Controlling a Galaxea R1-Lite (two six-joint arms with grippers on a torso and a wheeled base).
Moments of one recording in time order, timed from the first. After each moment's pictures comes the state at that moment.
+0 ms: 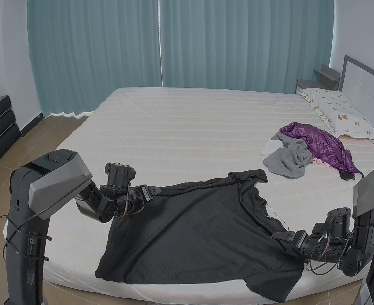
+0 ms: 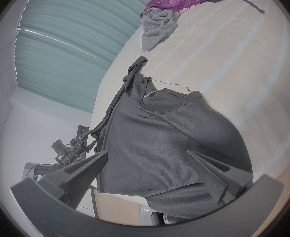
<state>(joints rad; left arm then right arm) -0.28 2.47 -1.18 -0.65 -0.07 -0.63 0.21 2.24 -0.02 -1.55 0.29 0.89</state>
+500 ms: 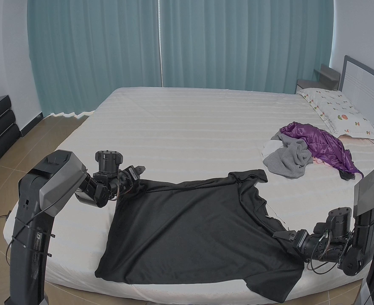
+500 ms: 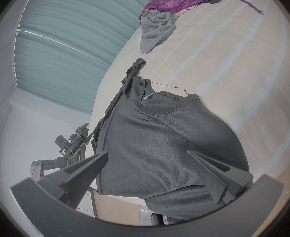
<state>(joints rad) -0.16 2.61 -1.48 -0.66 -0.02 -0.63 0.20 2.24 -0.02 -1.55 0.28 0.89</state>
